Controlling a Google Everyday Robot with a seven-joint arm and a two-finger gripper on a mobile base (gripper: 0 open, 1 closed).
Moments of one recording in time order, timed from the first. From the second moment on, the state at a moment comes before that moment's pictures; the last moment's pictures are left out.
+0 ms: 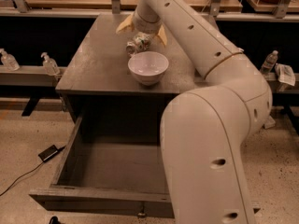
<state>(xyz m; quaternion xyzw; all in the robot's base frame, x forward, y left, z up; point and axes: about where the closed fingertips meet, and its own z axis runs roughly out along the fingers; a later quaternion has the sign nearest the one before) 0.840 0.012 0.874 -0.95 0.08 -0.26 0.14</state>
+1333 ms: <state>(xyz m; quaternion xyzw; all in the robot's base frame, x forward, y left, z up) 0.832 -0.004 0.905 -0.93 0.15 -0.21 0.26</state>
